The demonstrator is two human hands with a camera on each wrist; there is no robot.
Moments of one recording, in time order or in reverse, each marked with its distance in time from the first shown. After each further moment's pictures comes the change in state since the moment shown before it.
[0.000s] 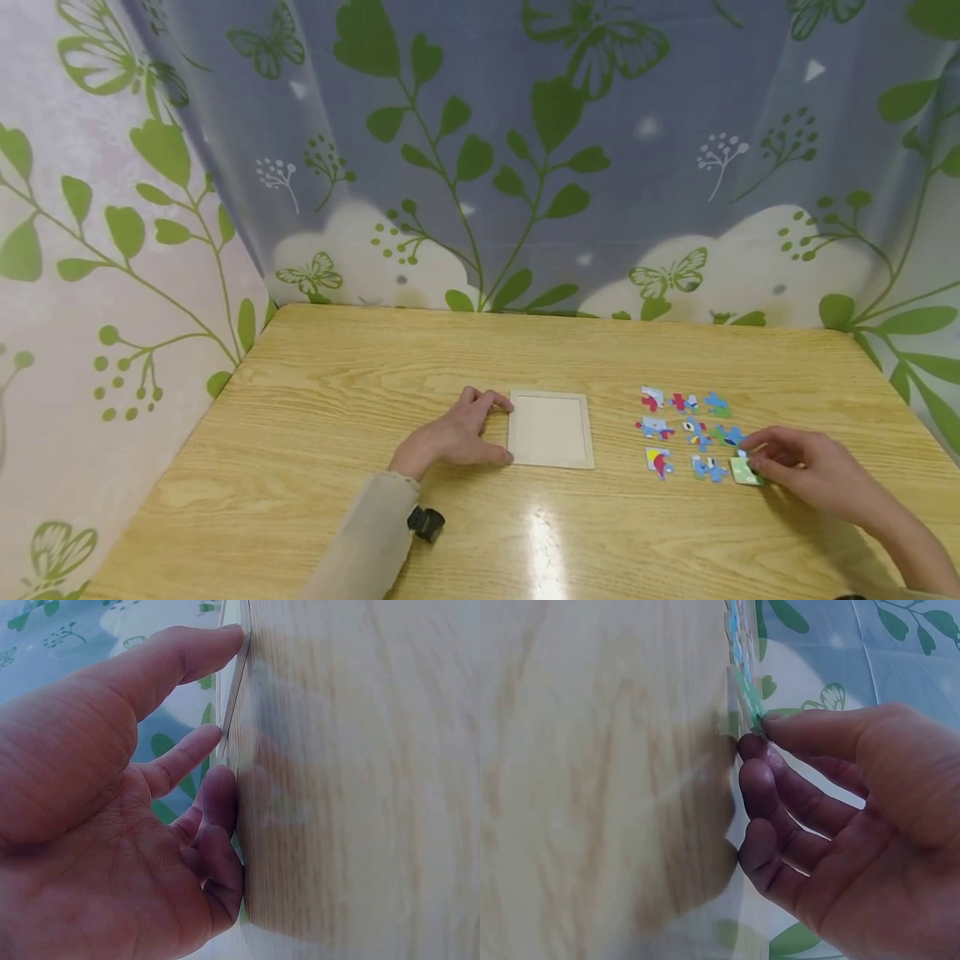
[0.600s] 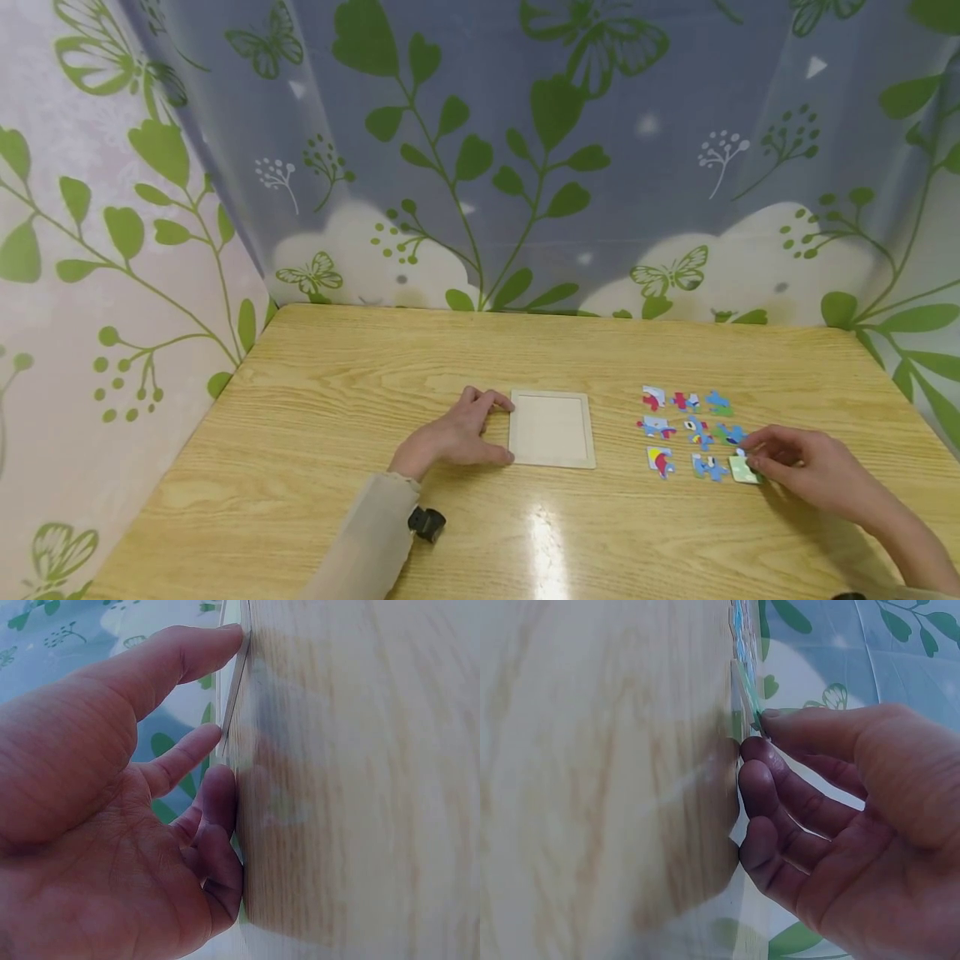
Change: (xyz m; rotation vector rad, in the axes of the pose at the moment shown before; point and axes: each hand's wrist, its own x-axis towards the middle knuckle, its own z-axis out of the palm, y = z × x) left_hand 0.000 -0.001 0.000 0.000 0.001 0.000; right_hand 0.002 -0.003 0.000 -0.037 -0.009 0.034
